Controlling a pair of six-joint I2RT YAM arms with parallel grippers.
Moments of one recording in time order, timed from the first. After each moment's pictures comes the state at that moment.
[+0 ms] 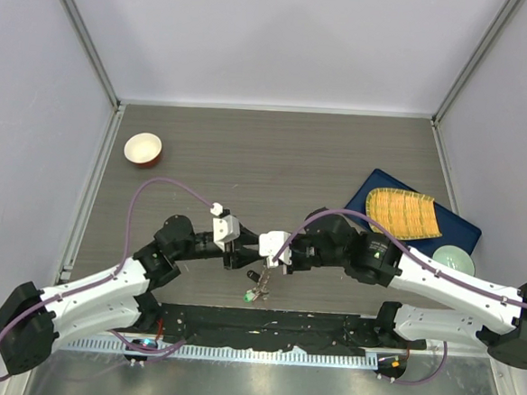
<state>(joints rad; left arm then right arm) -0.82 0.86 0.35 0.51 0.57 -0.02 1.13 1.04 0.94 -0.51 -0.19 -0.58</state>
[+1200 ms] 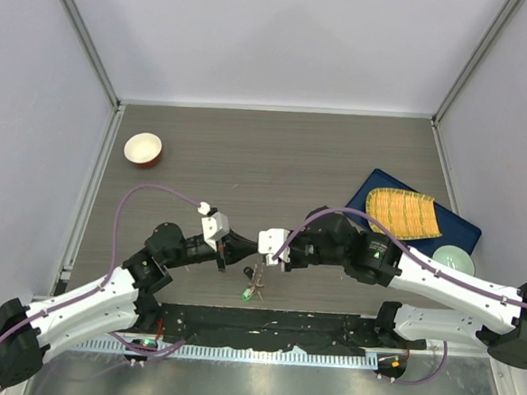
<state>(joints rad) -0.82 0.75 0.32 0.43 0.48 -0.12 1.13 1.04 0.94 -0.47 -0.18 -0.58</state>
